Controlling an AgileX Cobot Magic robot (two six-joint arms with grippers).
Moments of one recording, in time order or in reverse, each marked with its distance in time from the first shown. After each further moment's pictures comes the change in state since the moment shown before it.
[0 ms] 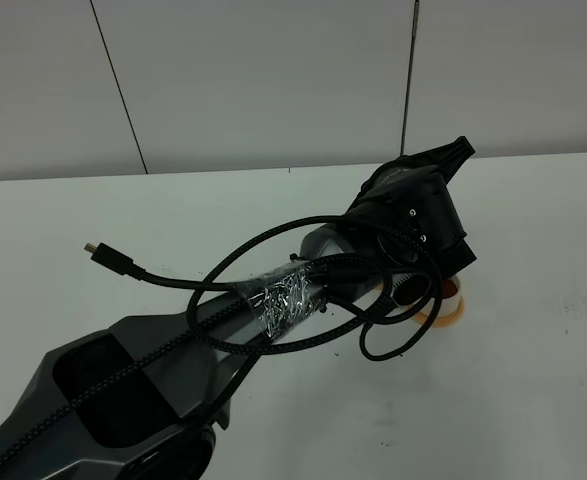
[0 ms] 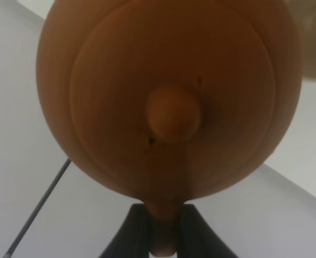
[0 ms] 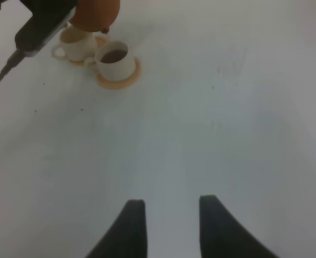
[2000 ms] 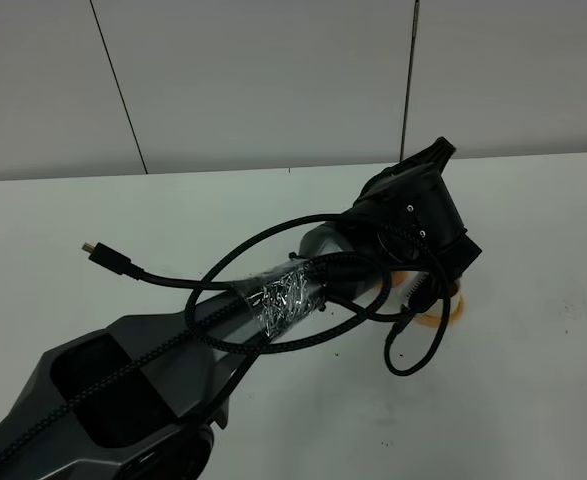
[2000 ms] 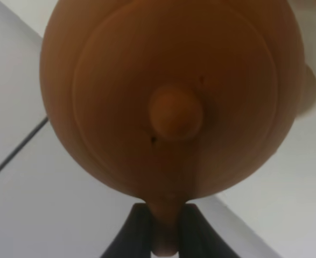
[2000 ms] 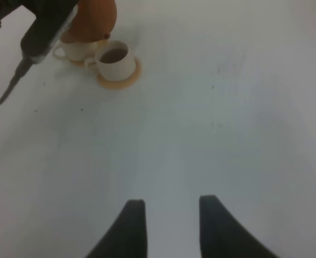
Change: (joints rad) left arm 0.000 -0.008 0.000 -0.073 0.084 -0.174; right arm 0.000 0.000 0.000 0.000 0.000 0.000
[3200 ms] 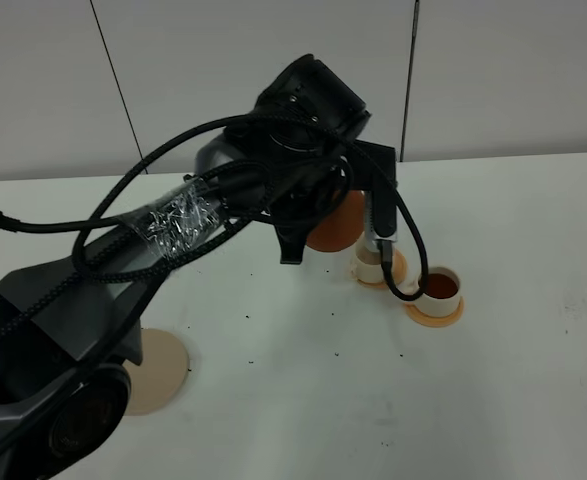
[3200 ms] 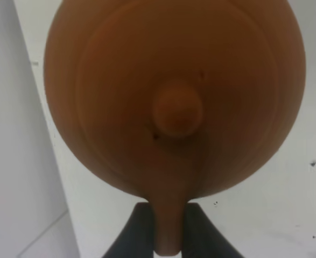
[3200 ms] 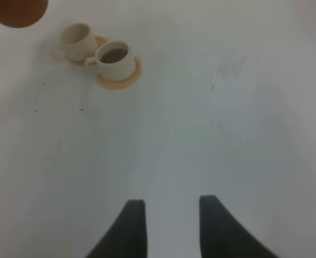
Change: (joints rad) left arm 0.167 -0.142 0.000 -0.307 0.343 -0.355; right arm 0.000 0.000 0.000 0.000 0.000 0.000
